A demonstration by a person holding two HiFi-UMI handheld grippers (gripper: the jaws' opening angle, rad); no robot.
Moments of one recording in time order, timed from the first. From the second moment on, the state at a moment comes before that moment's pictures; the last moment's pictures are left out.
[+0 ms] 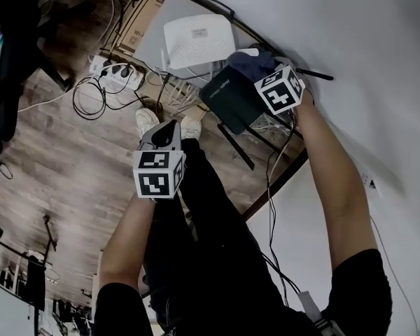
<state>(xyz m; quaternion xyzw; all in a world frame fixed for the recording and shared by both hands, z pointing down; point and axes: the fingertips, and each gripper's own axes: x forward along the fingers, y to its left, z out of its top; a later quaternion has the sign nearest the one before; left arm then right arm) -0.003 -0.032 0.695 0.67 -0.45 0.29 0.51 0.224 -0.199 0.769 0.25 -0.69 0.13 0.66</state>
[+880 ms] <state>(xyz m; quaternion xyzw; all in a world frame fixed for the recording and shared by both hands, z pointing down) 0.005 -0.025 0.701 0.68 -0.44 0.29 0.51 0.278 -0.164 0.771 0.19 -0.57 0.15 0.79</state>
